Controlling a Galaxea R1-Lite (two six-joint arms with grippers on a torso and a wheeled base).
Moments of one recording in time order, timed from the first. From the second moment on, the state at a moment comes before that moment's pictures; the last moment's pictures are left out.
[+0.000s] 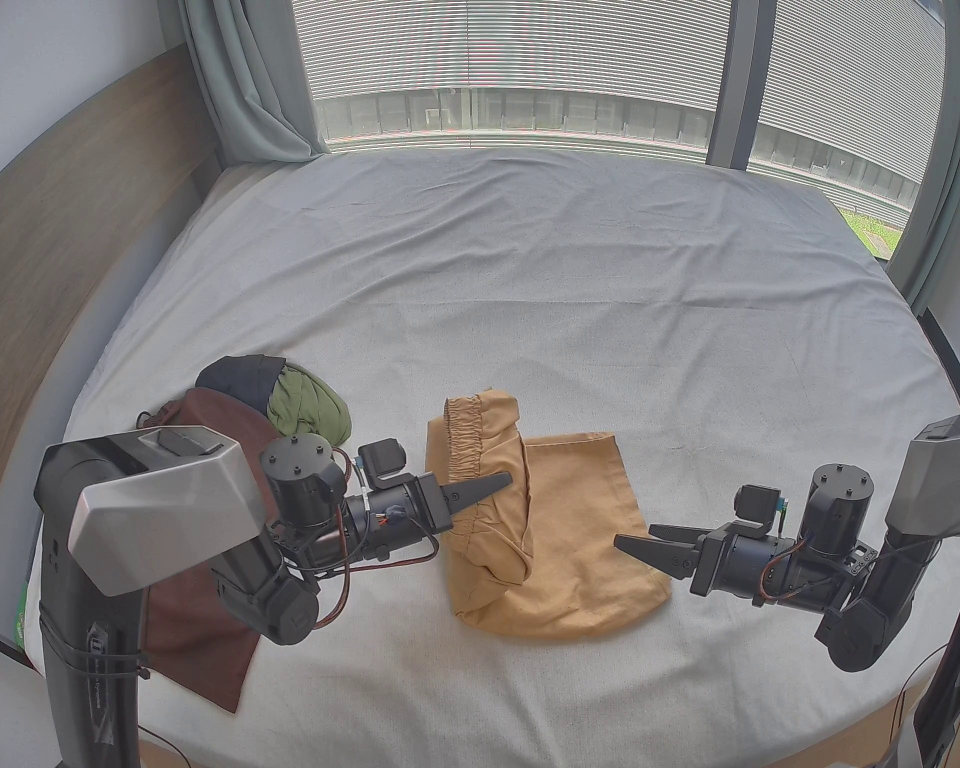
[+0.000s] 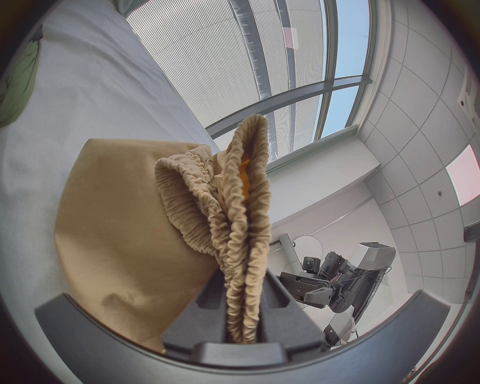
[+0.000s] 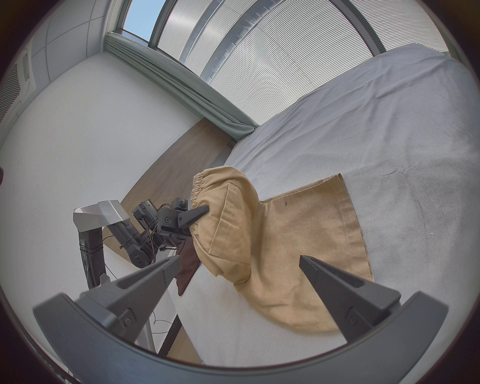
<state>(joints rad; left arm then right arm) -0.45 2.37 -0.84 -1.55 -0.68 -0.84 0.36 2.05 -0.28 -1.54 0.52 0.47</state>
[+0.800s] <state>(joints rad) -0.53 2.51 -0.93 -1.55 -0.67 -0.86 0.36 2.05 -0.30 -1.54 0.52 0.47</state>
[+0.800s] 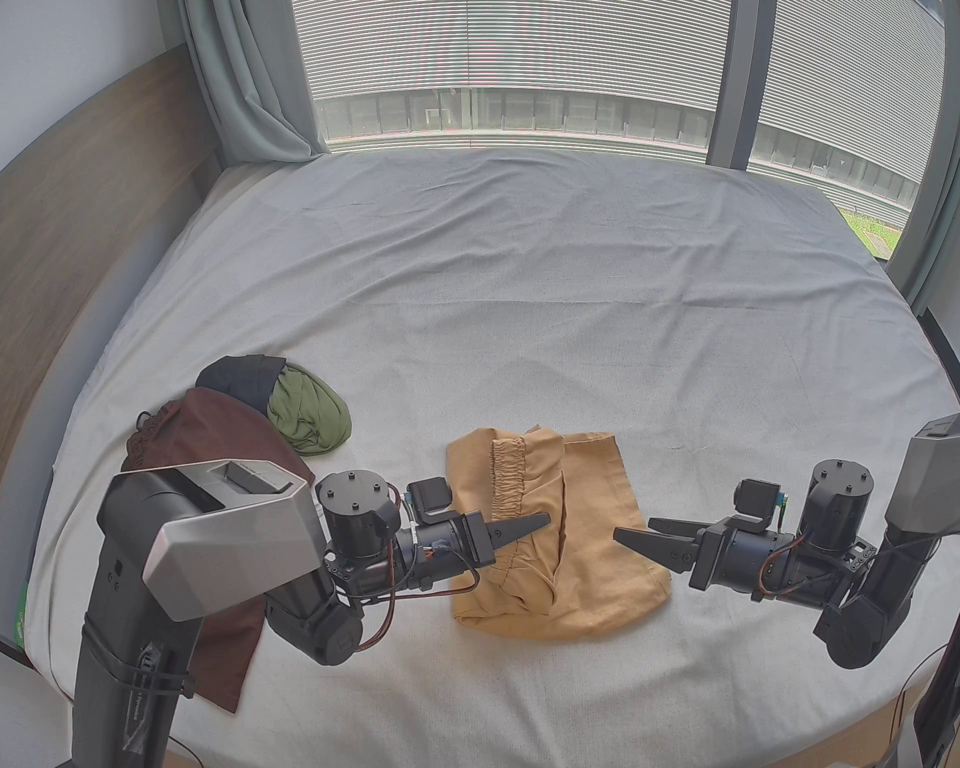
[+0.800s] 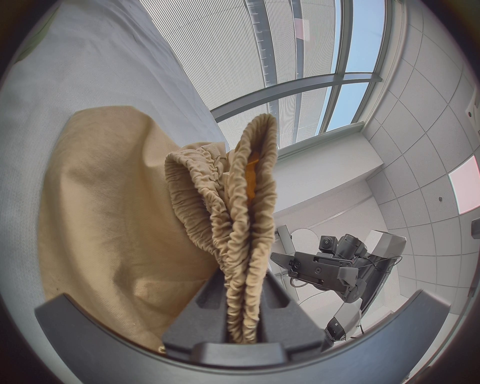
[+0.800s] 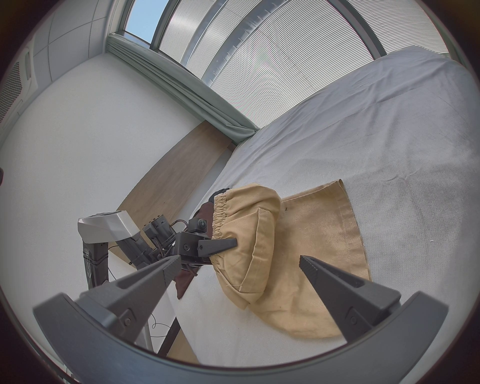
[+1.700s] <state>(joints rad) -0.54 2.53 -0.97 -1.55 -0.60 -0.85 0.36 2.07 -0.30 -1.54 0.52 0.47</state>
